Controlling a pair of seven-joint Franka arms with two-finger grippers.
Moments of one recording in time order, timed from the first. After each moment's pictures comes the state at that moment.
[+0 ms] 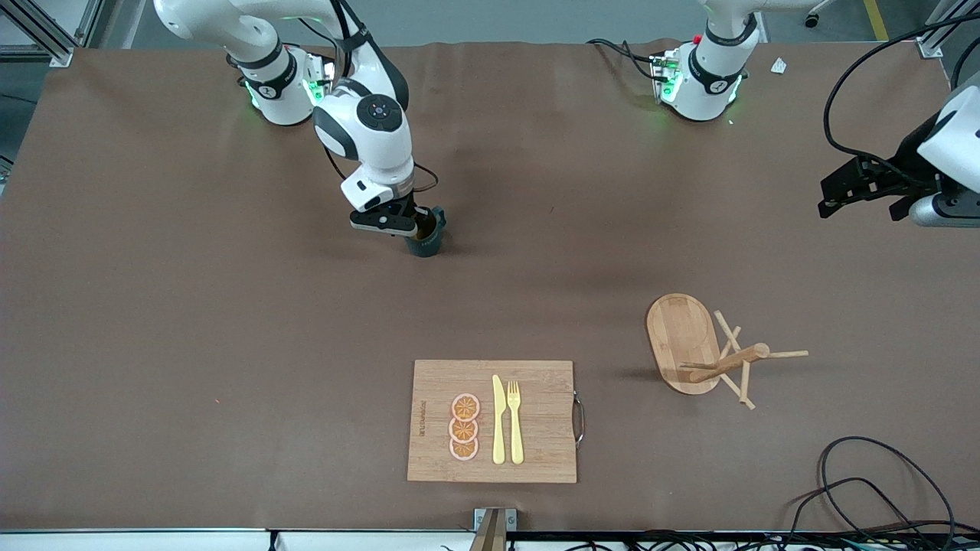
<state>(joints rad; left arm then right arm) -0.05 0.03 -0.05 -1.51 -0.02 1.58 -0.04 0.83 0.22 -0.12 -2.34 -0.24 2.57 1.05</state>
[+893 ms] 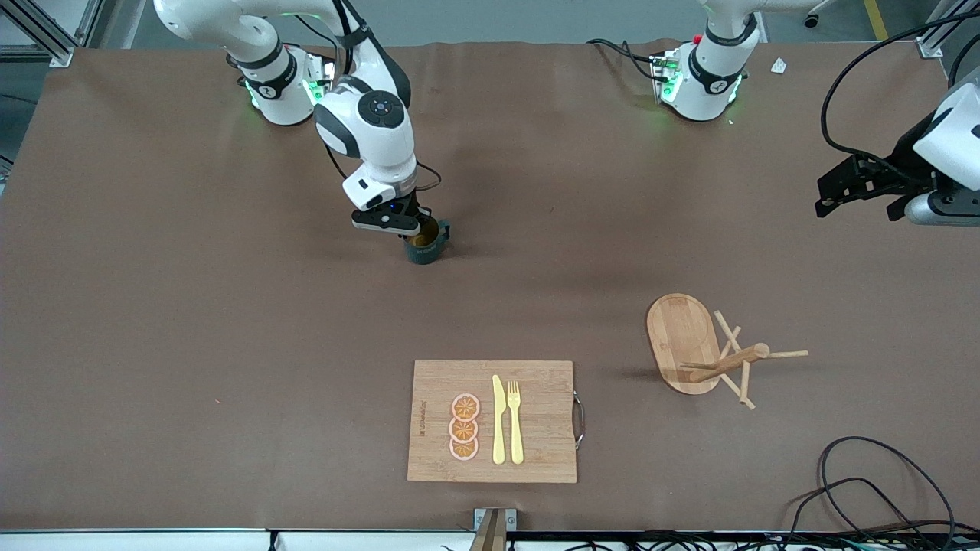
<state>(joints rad) -0.05 0.03 -0.06 -1.50 -0.02 1.58 -0.04 0.83 0.21 -0.11 -2.31 -0.23 2.57 1.05</state>
